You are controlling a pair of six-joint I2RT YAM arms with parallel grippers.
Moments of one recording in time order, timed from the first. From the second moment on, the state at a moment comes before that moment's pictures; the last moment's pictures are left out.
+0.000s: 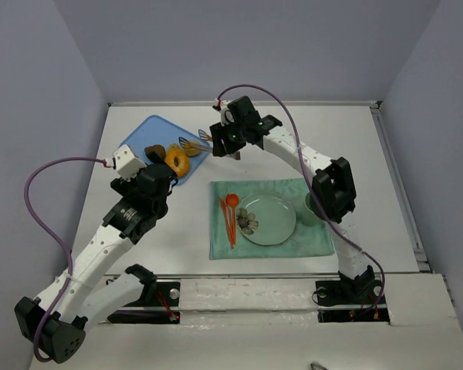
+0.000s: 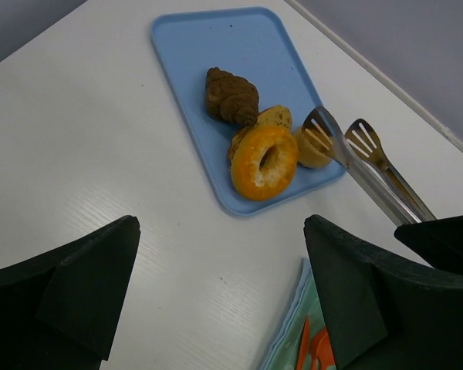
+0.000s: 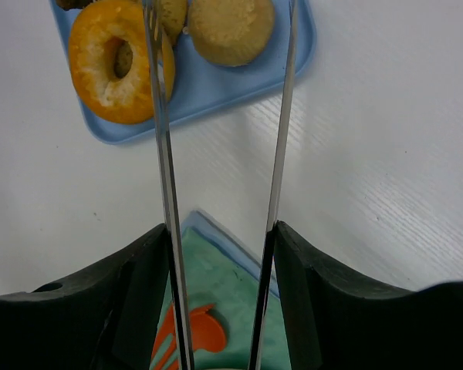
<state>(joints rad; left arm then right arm) -0.55 0.85 0.83 -0.52 -0.89 -0.83 0.64 2.22 2.08 -0.60 -0.25 0.14</state>
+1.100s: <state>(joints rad) -0.55 0.88 0.83 -0.53 -0.88 -0.87 0.66 2.05 1.94 -0.61 -0.11 0.14</state>
